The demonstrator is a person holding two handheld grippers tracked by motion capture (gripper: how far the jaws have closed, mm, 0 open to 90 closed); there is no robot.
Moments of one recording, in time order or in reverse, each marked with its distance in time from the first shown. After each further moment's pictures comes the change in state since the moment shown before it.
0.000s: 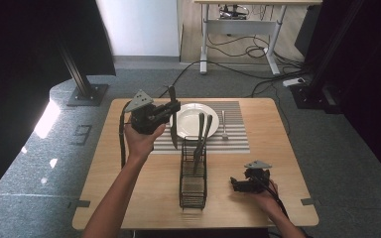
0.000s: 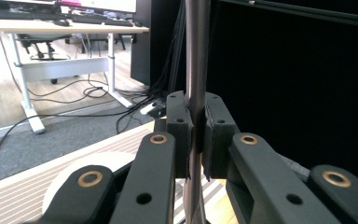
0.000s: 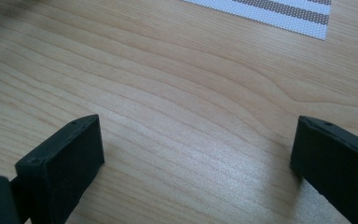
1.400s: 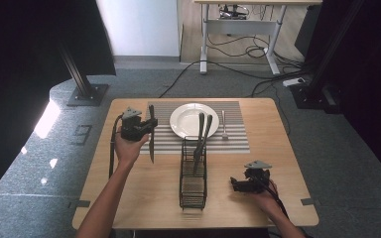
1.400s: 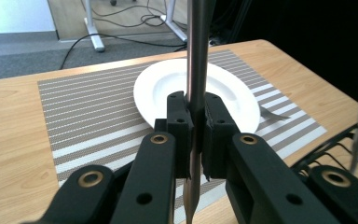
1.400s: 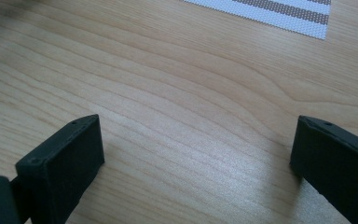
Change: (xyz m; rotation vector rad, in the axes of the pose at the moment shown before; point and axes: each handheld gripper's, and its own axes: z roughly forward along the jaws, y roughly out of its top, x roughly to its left) left arm 0.087 -0.089 0.017 0.263 0.233 -0.122; right arm 0.000 0.000 0.000 -0.001 -0.001 0.003
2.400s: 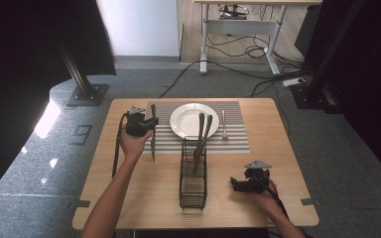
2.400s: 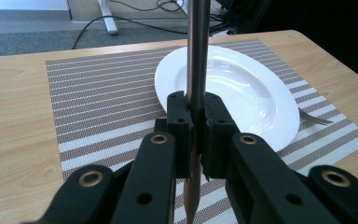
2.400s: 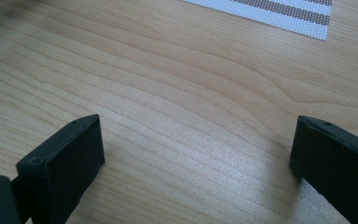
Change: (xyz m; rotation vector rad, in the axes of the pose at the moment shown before) left arm 0.020 -0.005 0.041 0.048 0.050 -0.056; right arm 0.000 0.000 0.000 0.000 0.003 -0.002
